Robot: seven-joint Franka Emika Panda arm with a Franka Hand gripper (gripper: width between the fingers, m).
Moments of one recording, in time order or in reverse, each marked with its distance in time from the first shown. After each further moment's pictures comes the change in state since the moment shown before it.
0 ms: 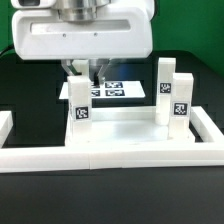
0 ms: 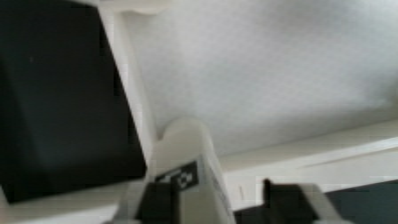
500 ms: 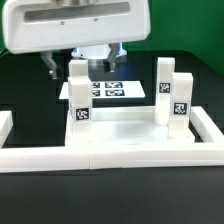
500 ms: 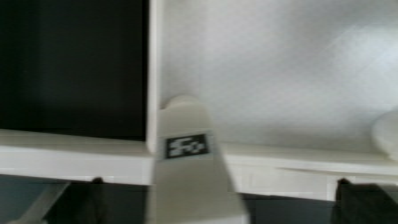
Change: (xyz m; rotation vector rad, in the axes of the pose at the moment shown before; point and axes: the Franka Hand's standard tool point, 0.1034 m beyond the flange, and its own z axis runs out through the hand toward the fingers) arm 0.012 0.016 -0.015 -0.010 -0.036 -0.268
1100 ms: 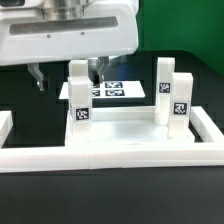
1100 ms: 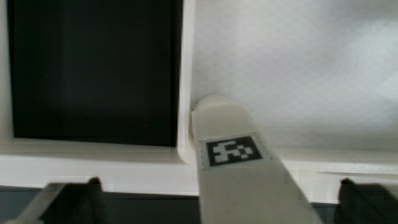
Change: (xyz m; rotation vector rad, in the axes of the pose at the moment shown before) arm 0.007 0.004 0.027 -0.027 0.006 0.052
